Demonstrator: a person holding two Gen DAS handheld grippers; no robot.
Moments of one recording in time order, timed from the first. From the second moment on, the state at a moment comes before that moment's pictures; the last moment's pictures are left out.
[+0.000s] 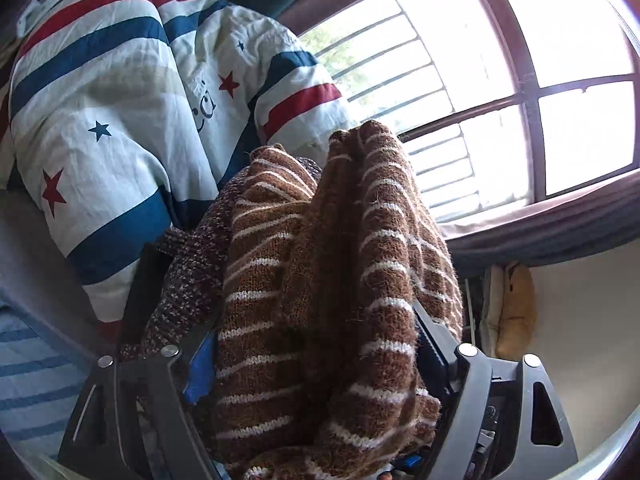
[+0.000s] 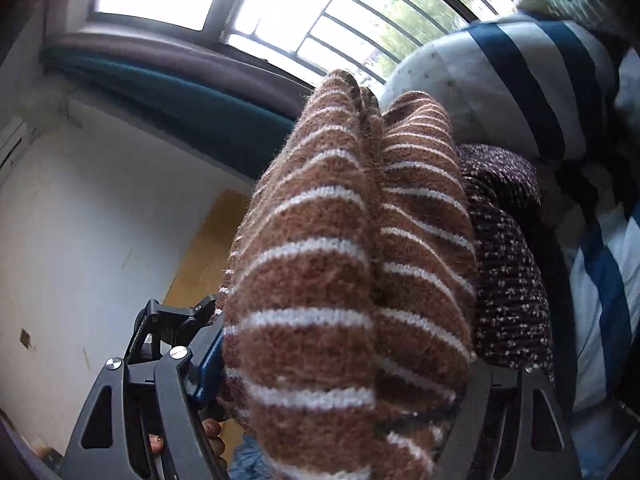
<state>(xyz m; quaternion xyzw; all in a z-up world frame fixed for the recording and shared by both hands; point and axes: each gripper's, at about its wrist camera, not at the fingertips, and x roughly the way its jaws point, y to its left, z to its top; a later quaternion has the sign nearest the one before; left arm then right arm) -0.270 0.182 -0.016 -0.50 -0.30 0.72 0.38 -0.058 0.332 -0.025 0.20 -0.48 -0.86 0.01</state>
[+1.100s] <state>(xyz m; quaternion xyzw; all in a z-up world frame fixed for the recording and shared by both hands) -0.186 0.189 0.057 -0.33 -0.09 0.90 0.25 -0.146 0.287 0.051 0.28 -0.05 -0.95 -0.16</state>
